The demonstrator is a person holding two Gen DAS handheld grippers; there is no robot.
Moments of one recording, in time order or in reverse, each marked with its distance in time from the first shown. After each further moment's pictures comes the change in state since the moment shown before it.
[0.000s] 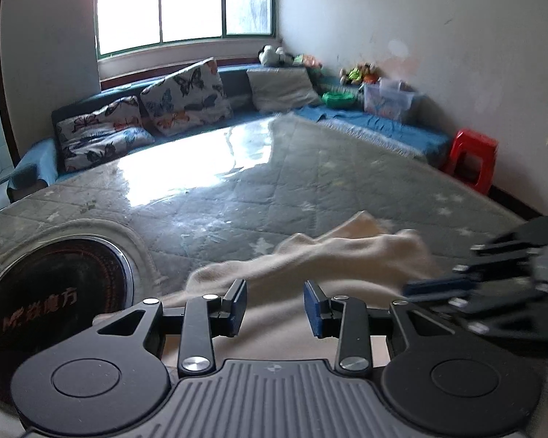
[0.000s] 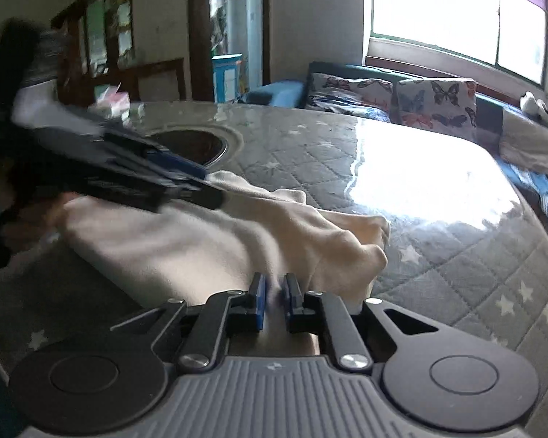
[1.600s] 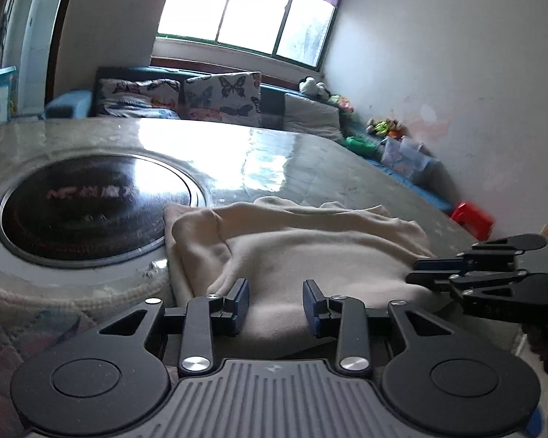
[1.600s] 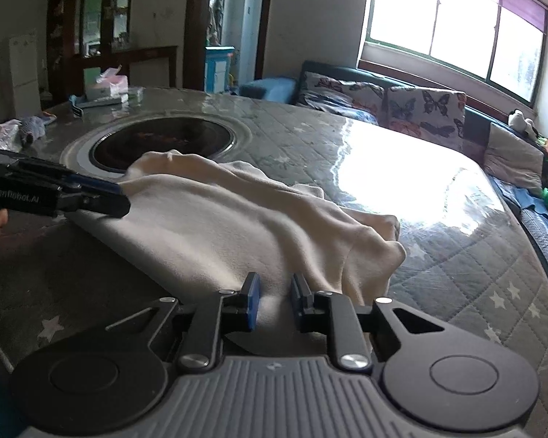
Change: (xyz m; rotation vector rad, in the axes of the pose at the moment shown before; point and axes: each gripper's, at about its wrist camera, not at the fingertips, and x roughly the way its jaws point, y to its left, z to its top) left arm -0.067 0.060 -0.088 -0.301 -0.106 -0.052; right arm -0.009 0.042 -0.004 -0.085 0.030 -0.095
